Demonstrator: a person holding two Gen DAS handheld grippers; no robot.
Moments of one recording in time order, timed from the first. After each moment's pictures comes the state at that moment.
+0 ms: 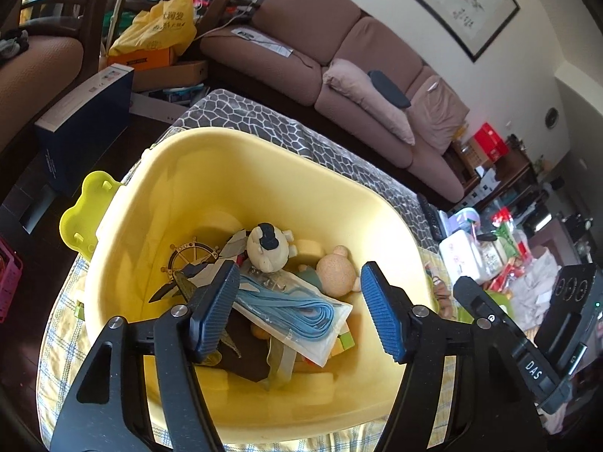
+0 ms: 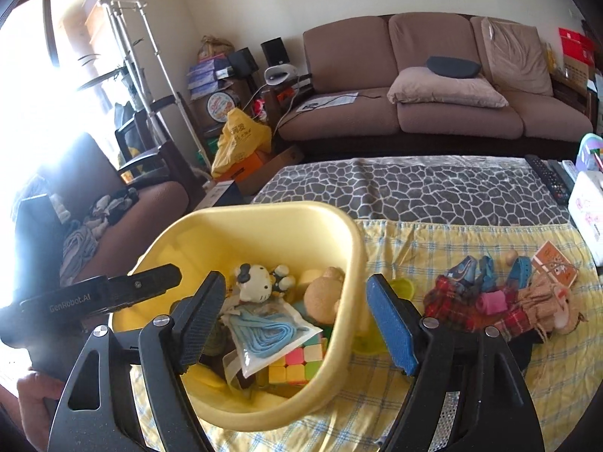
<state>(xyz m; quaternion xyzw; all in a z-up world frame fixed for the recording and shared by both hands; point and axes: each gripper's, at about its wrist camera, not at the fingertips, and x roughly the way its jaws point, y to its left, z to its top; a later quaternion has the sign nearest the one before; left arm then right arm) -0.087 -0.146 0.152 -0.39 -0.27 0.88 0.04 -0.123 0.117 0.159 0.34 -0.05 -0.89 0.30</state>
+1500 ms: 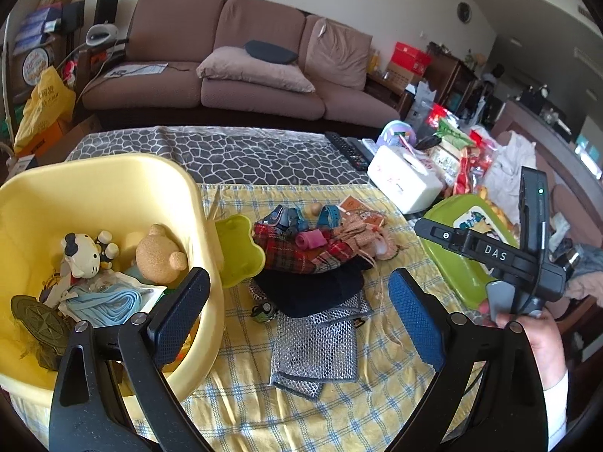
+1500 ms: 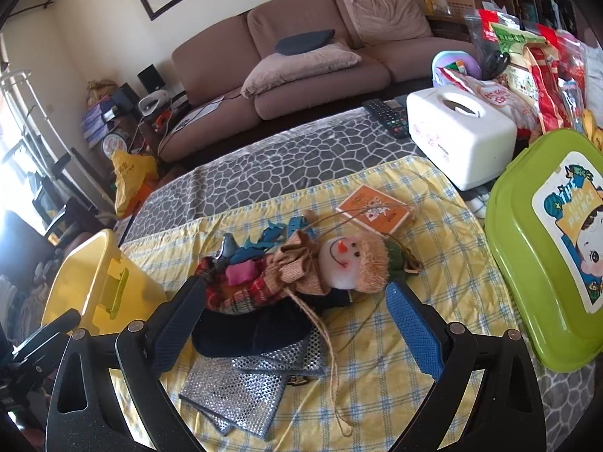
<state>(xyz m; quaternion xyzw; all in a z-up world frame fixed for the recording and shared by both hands) -0.081 0.064 0.174 -0.37 -0.08 0.91 0.18 -0.151 0.348 0.121 0.39 -0.14 -0.90 0.12</state>
